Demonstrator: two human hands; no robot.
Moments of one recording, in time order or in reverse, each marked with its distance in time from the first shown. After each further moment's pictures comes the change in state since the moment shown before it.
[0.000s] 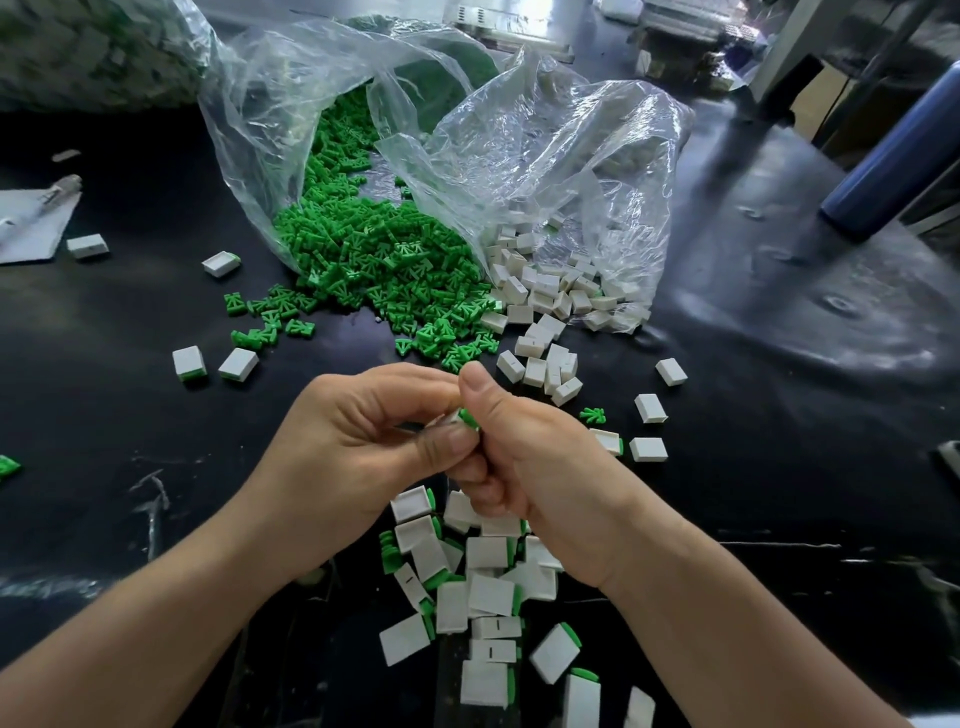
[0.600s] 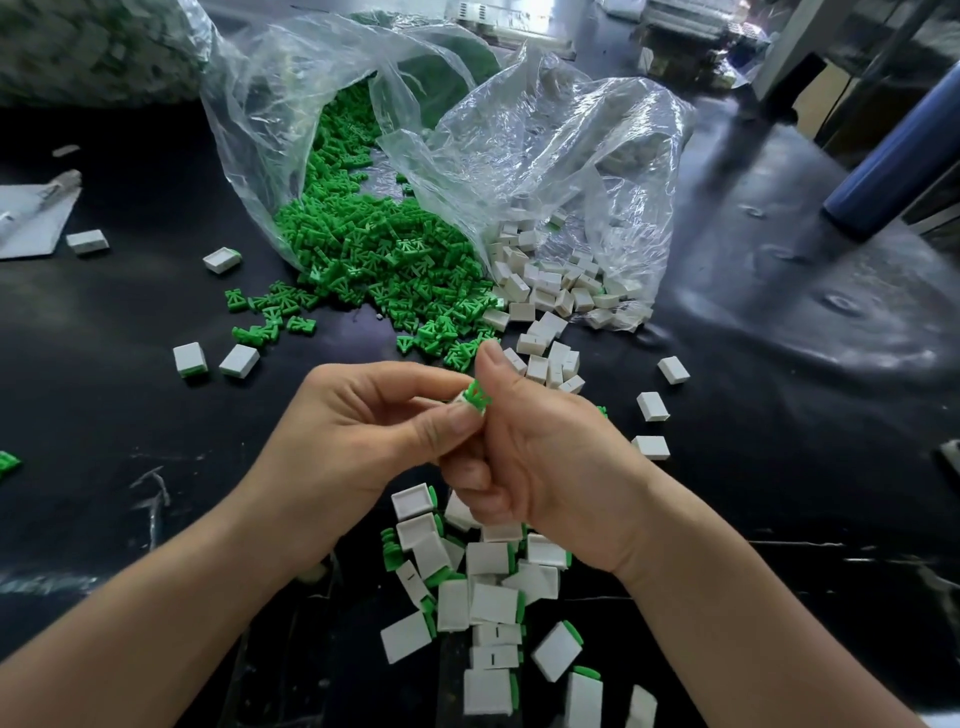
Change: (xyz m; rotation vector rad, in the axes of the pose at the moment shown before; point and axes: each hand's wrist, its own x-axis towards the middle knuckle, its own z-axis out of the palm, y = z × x) left_hand 0.000 0.005 0.003 -0.134 0.075 -0.140; right_hand 0.004 -0.004 -0.008 0.198 -0.231 0.056
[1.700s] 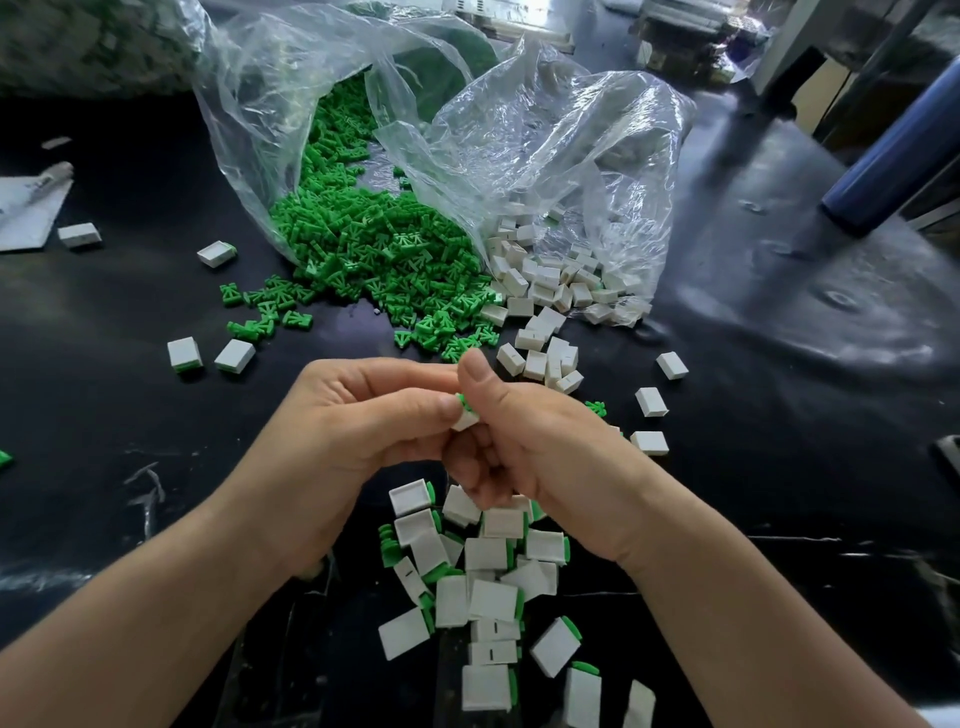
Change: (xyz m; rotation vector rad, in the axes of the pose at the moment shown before) left_hand -0.001 0.005 -0.001 -0.046 -0.081 -0.046; right_hand -0.002 0.001 -0.003 -0.361 0.120 -0.039
